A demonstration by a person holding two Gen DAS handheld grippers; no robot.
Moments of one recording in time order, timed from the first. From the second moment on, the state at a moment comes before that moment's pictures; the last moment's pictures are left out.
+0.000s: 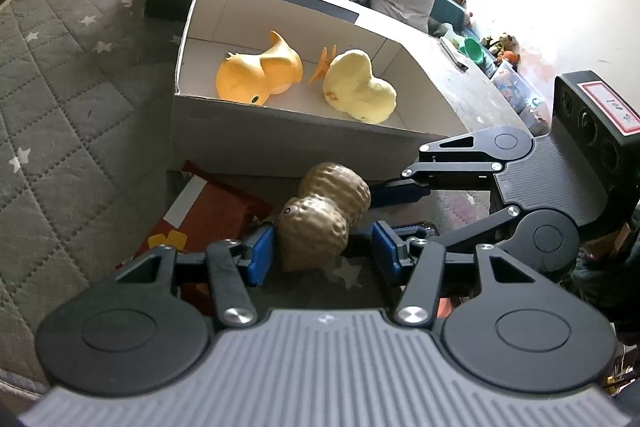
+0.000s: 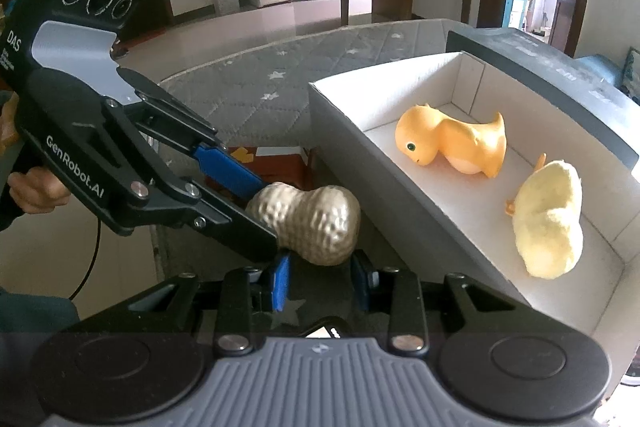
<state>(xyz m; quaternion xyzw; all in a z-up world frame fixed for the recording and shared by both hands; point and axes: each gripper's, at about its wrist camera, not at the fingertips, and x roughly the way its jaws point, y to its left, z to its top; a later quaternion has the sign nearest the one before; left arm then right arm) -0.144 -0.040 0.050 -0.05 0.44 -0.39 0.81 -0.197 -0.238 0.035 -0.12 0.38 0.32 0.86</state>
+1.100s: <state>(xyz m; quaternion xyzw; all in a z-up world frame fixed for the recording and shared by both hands) -0.103 -0.084 0.115 -0.03 0.36 -0.40 0.84 -0.173 -0.264 0.100 -0.15 0.31 0.26 0.90</state>
